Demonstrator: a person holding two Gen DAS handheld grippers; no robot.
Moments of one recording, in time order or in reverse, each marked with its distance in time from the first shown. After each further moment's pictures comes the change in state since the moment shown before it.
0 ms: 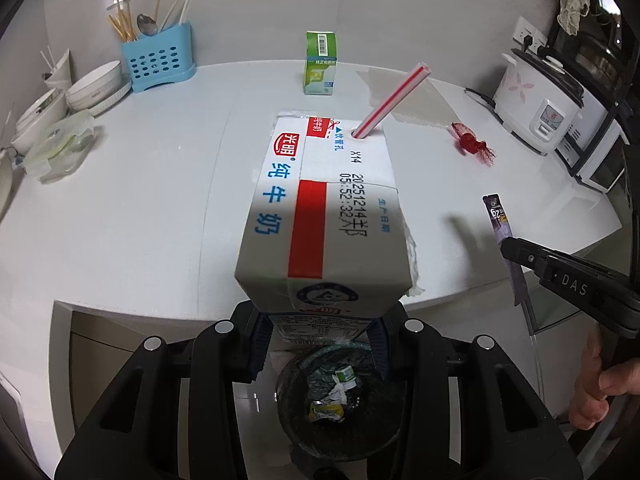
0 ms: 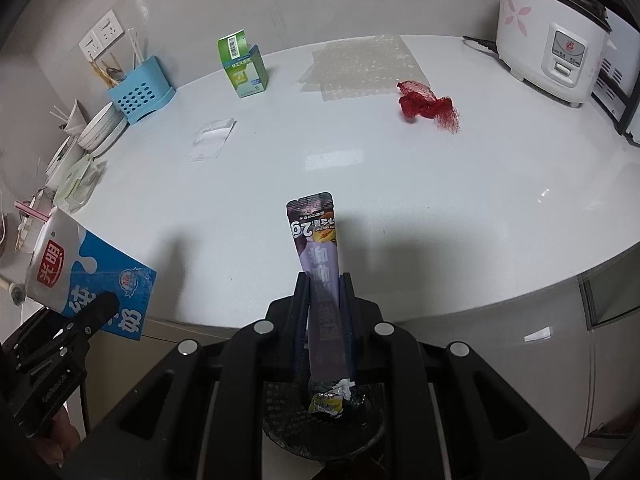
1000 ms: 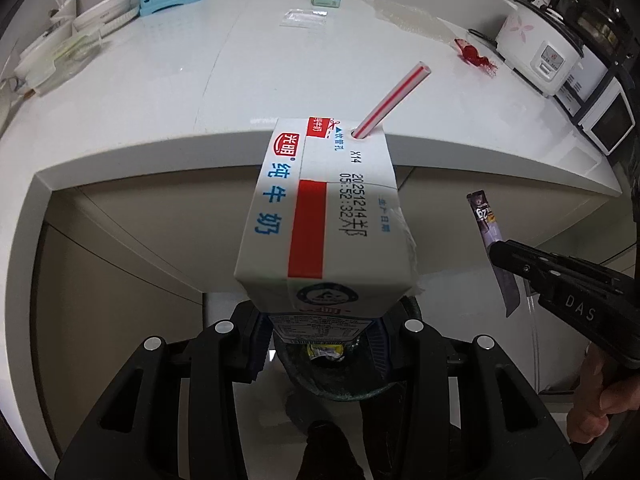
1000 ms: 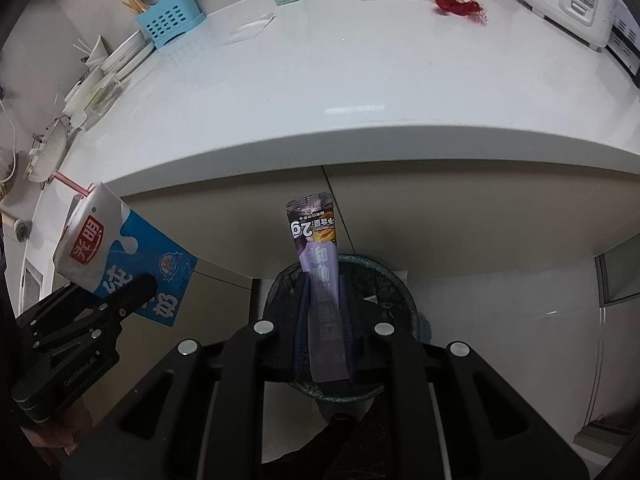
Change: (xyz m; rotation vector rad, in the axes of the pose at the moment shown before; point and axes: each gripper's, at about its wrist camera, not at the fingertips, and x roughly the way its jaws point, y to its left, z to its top) left arm 0.021 0.013 -0.116 -0.026 0.160 -0.025; right arm 0.023 0.019 -0.122 -0.056 0.147 0.063
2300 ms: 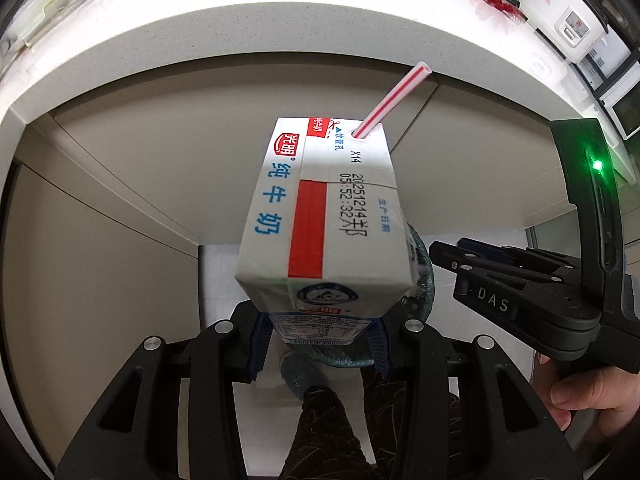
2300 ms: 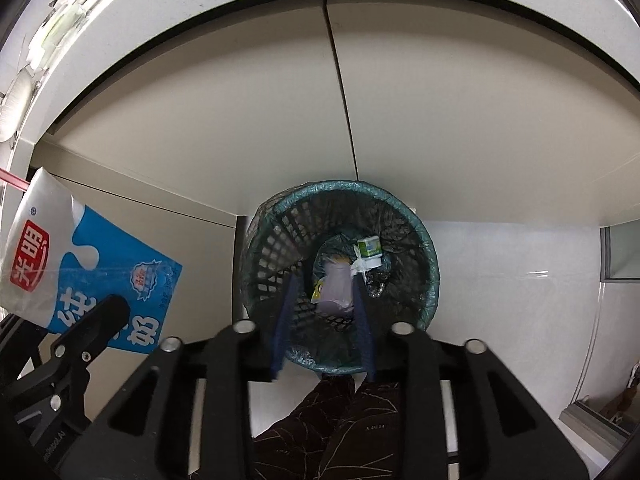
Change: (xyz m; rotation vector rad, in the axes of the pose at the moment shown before) left arm 0.056 -0.006 -0.028 -0.034 0.163 0.021; right arm 0.106 0.005 -0.022 -0.013 0.243 -0.040
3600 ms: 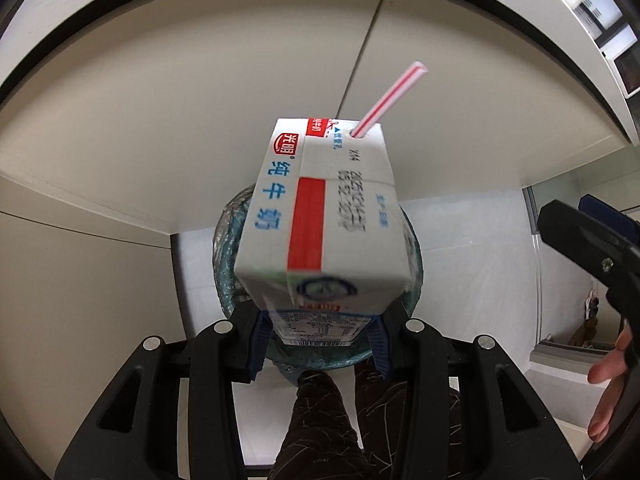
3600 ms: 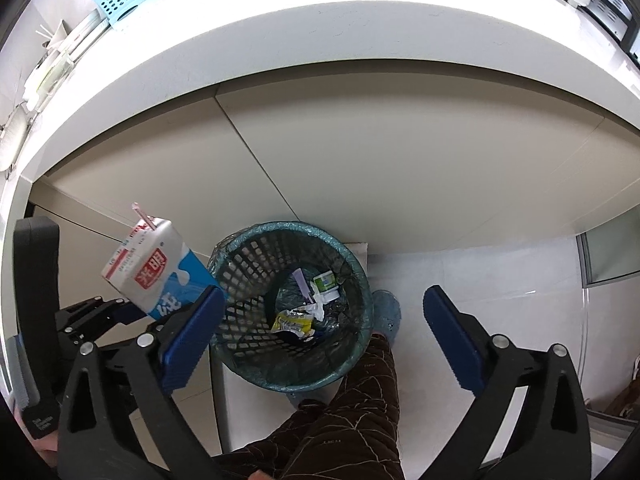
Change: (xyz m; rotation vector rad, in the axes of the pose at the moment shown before) left arm 0.074 -0.044 0.012 0.093 0.125 -0.027; right arm -0.060 -0.075 -0.019 0.053 -0.172 -0.054
